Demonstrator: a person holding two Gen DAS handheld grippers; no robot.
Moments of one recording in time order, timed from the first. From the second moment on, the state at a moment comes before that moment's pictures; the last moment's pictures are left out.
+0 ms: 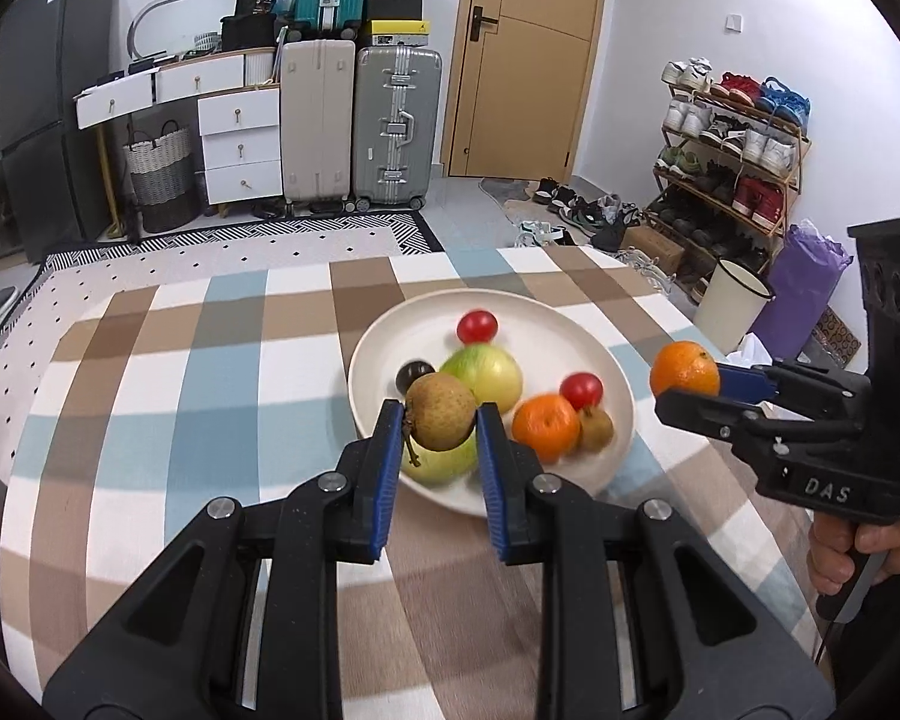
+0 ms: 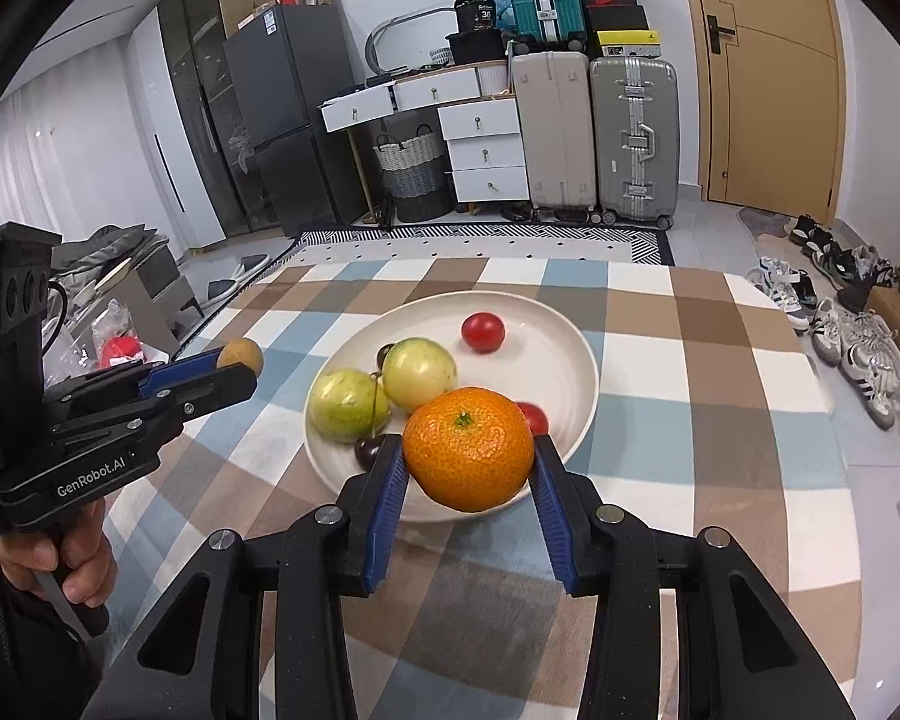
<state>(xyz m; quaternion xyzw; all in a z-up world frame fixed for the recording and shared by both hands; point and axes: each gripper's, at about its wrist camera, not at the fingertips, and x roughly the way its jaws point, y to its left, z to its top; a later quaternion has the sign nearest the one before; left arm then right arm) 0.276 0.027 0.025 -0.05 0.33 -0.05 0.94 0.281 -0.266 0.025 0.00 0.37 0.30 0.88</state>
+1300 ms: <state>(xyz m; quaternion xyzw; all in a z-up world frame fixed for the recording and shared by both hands) 0.393 0.037 -0.032 -0.01 0.38 -0.04 0.92 0.385 -0.236 -0.021 0.00 0.42 0.29 0.86</state>
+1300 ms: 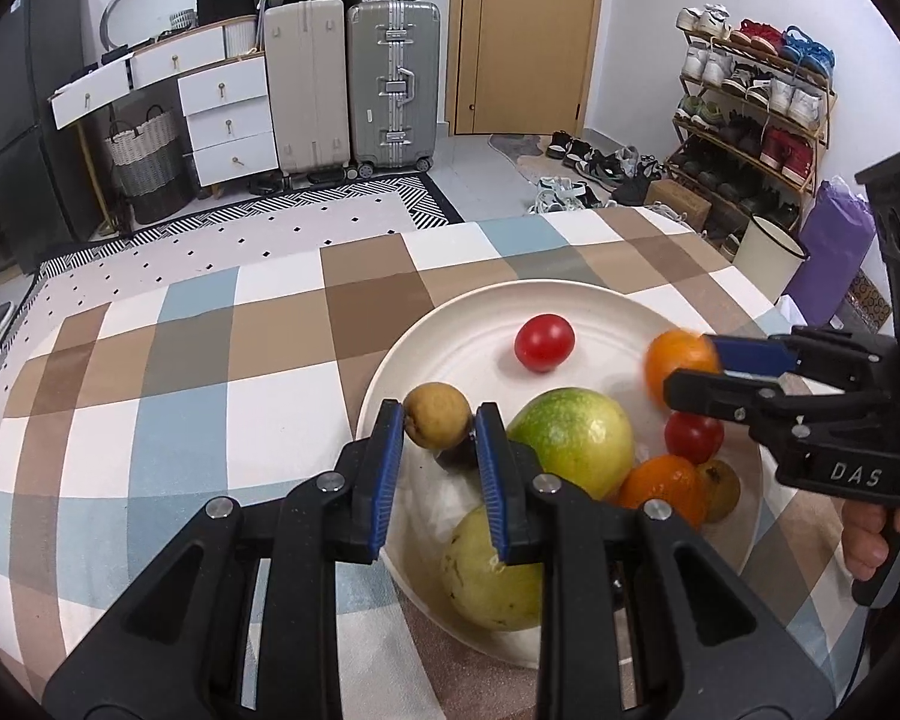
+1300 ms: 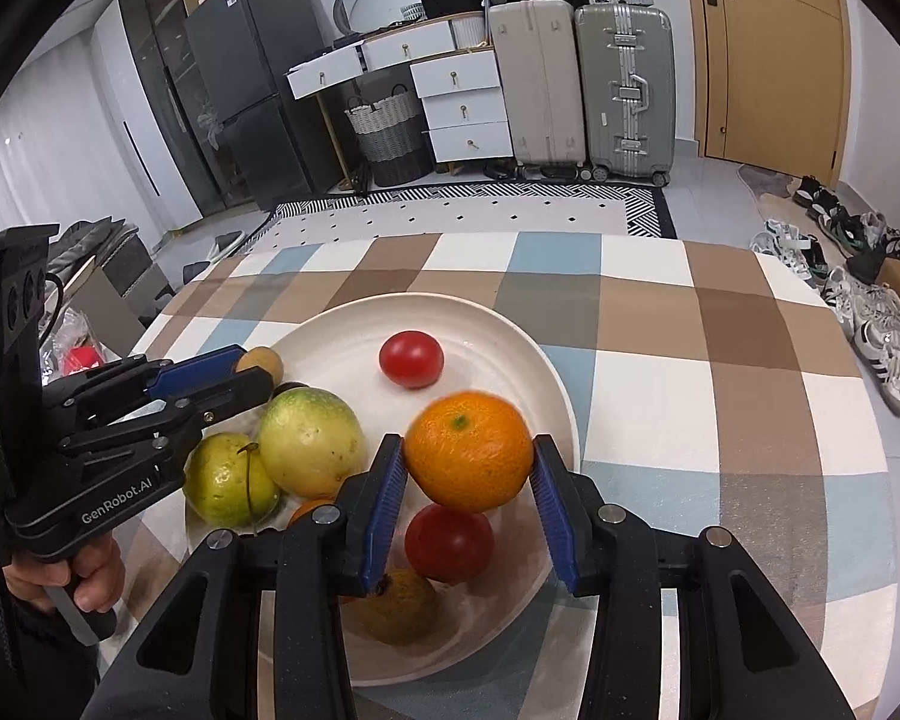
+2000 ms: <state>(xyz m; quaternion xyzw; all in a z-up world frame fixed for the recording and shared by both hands) 0.332 0.062 -0.008 -0.05 0.35 -0.01 0.94 0.352 -0.256 0.007 0.02 0.37 0.29 0.88</state>
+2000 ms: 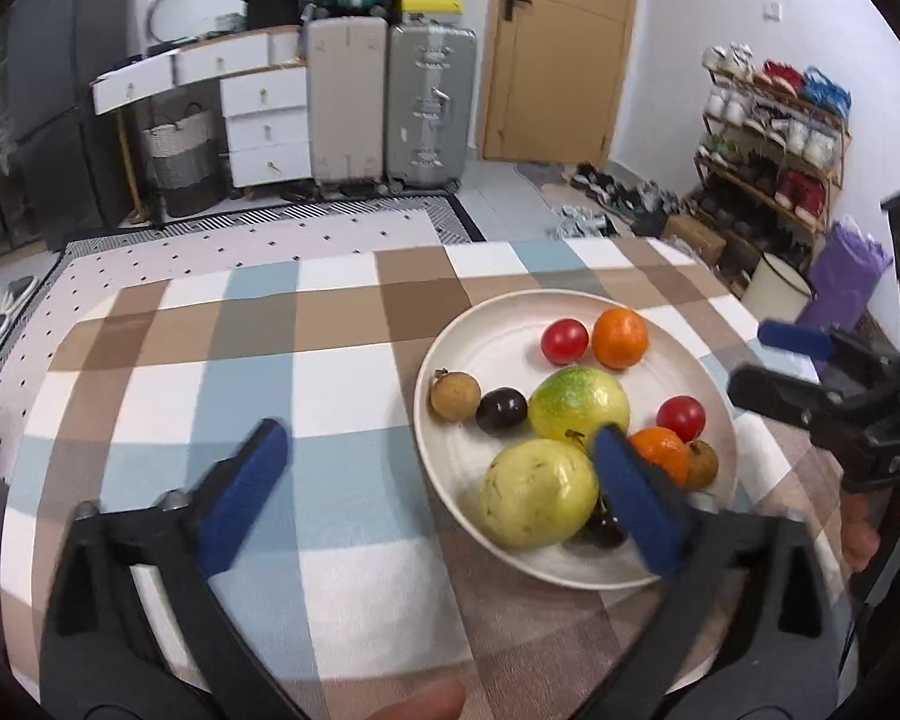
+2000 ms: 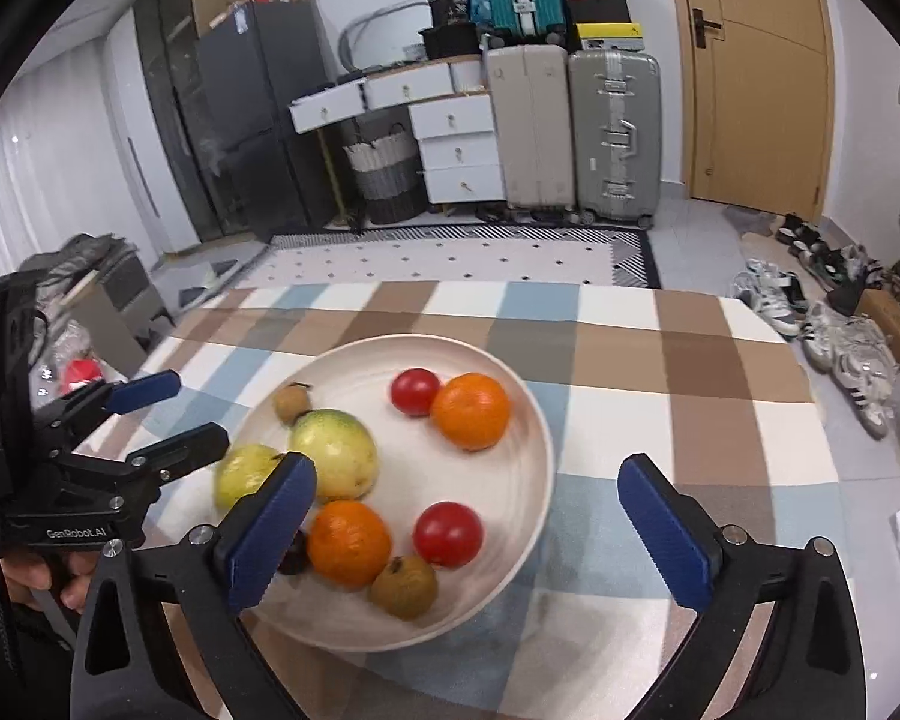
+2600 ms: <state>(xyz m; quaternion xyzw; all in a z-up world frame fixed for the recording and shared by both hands) 0.229 0.039 -0.001 -0.04 0.30 0.01 0.95 0.254 -0.292 0.012 0.03 0.30 0.33 0.90</state>
